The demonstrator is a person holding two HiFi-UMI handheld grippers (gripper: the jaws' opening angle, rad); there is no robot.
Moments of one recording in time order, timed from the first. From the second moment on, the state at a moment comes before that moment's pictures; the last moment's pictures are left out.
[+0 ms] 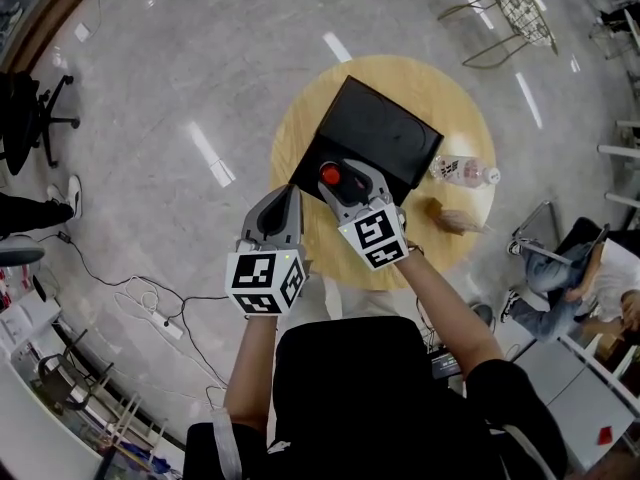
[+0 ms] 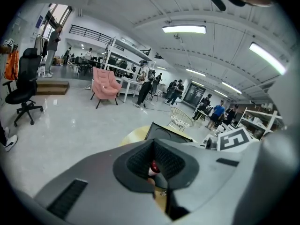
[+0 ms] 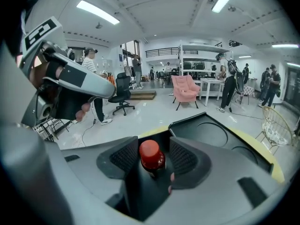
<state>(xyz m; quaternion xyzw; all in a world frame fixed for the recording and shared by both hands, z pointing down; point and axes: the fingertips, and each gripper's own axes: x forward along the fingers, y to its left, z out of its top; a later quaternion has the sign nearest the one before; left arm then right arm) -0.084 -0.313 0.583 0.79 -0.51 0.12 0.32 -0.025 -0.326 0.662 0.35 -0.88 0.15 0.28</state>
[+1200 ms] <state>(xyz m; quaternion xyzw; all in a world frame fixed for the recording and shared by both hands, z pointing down) -0.092 -0.211 0.451 0.86 -0.47 0.05 0.20 -0.012 -0.244 0.476 0.49 -0.85 0.12 0.16</state>
